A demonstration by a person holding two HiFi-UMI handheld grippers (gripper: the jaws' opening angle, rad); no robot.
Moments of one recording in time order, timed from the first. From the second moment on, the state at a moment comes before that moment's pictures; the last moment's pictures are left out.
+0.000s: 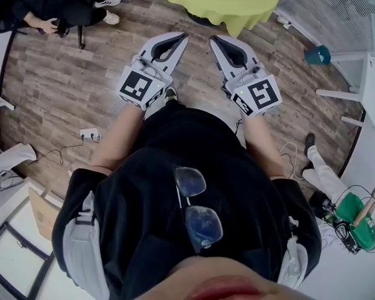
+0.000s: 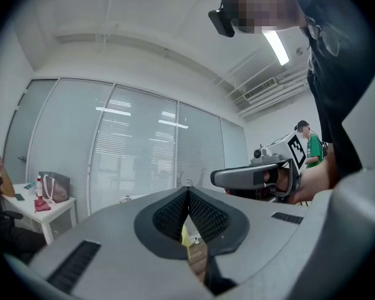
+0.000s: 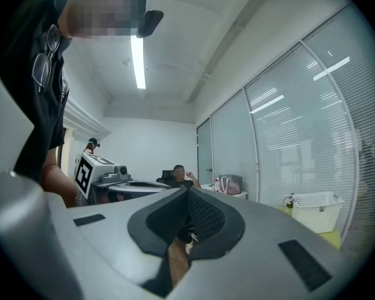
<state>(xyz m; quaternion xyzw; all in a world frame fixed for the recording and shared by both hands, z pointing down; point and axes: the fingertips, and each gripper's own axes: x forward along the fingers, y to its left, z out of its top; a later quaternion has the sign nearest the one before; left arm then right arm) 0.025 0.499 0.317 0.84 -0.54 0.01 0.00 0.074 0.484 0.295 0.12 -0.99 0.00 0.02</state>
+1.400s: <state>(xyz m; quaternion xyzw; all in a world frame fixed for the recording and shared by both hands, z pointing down) -0.097 0.318 0.323 0.83 -0.56 0.01 0.00 -0.066 0.307 0.310 0.11 -0.99 0.00 0.02</state>
